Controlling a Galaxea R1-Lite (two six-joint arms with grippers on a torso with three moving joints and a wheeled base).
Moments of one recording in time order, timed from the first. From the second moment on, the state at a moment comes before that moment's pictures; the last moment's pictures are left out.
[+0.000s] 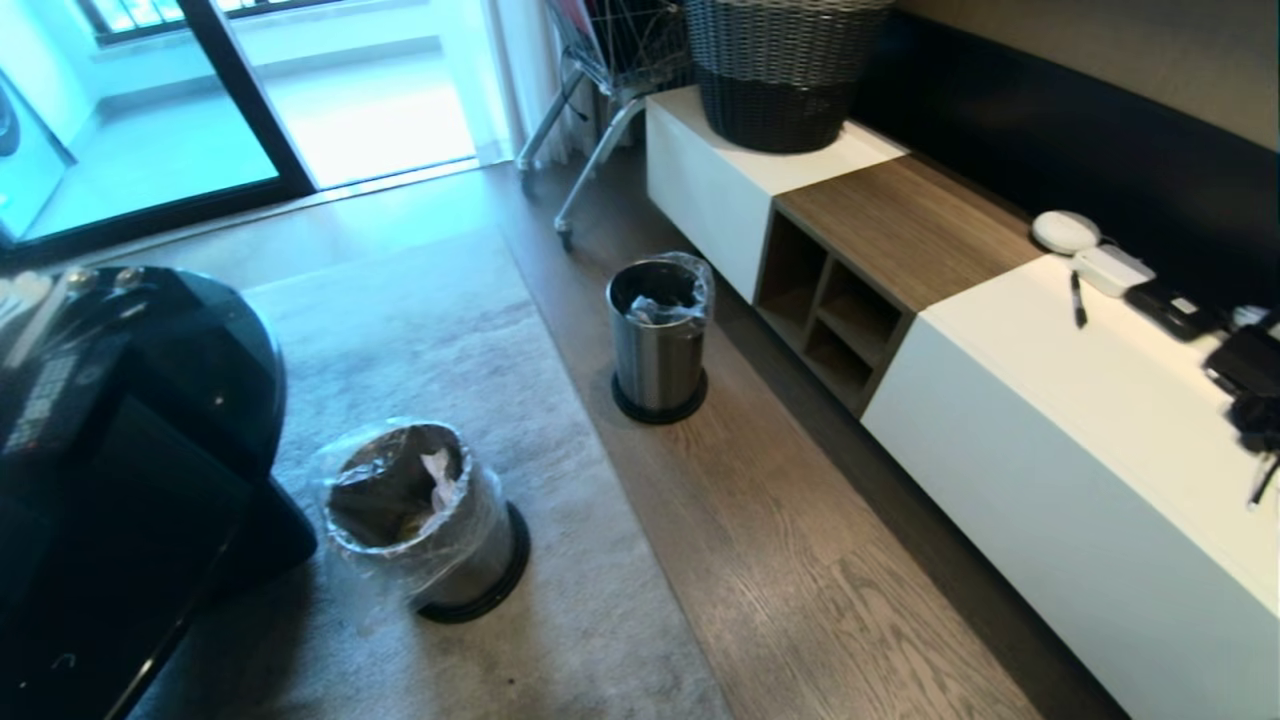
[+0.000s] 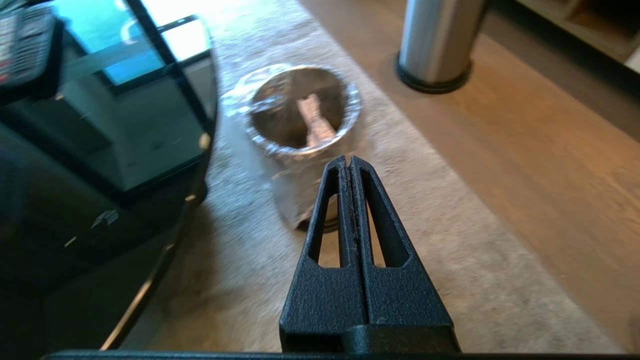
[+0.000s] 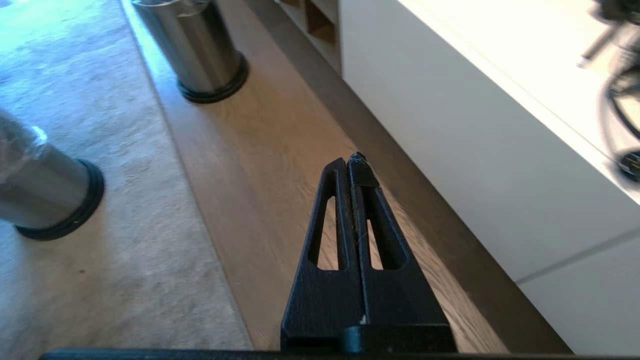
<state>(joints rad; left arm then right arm) 0.00 0.00 0.00 0.00 -0.03 0.09 0.01 0.00 -0.03 0.06 -0.02 0.08</state>
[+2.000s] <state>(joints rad) 0.00 0.00 0.00 0.00 -0.03 0.09 0.01 0.00 -0.03 0.06 -0.02 0.08</state>
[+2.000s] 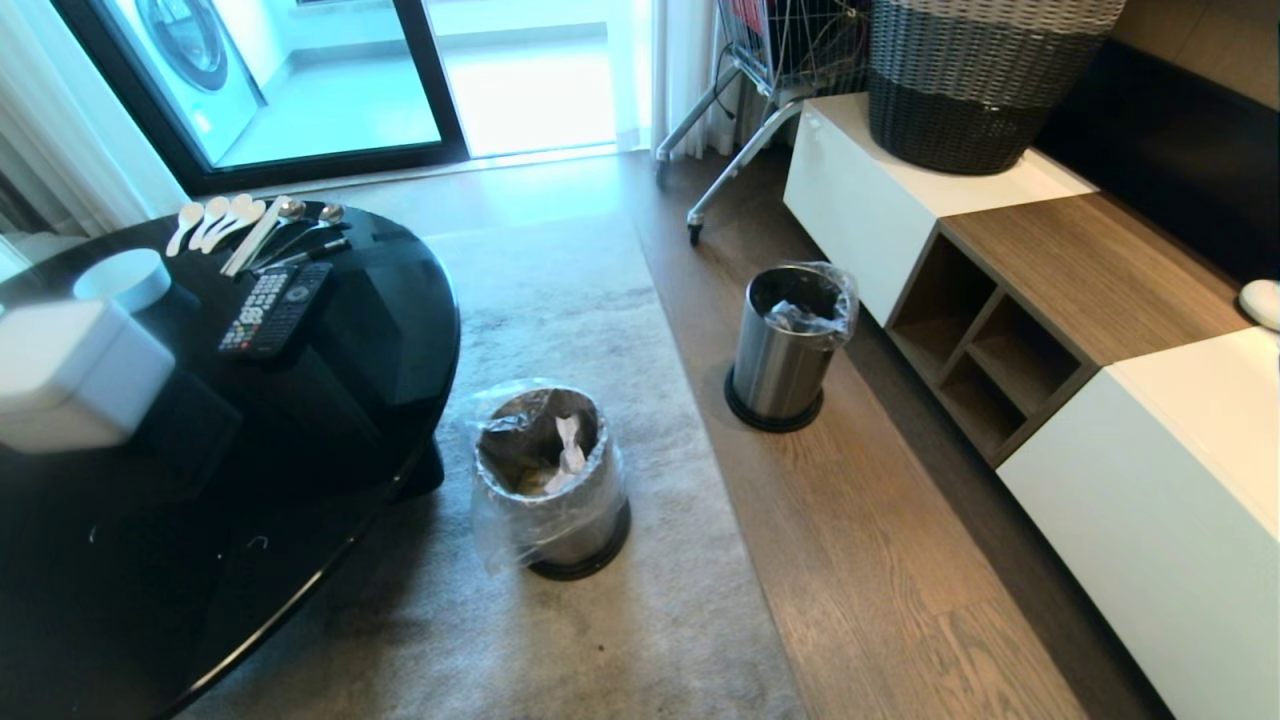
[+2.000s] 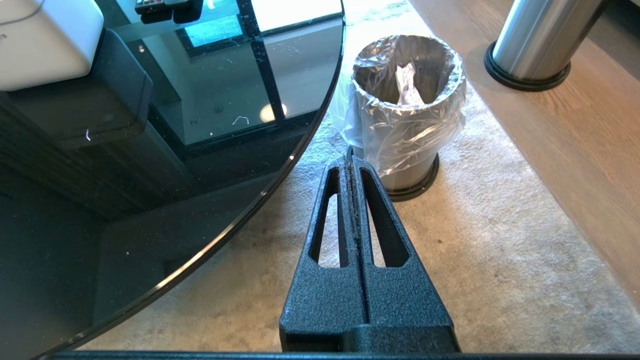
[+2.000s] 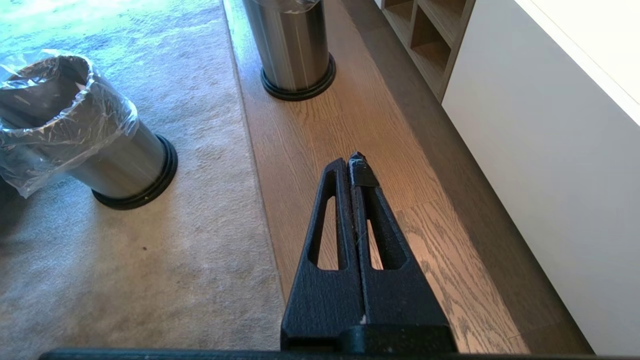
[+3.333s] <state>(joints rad) 0.00 0.00 0.00 0.00 -0.03 0.09 0.01 0.00 -0.03 0.06 -0.02 0.08</state>
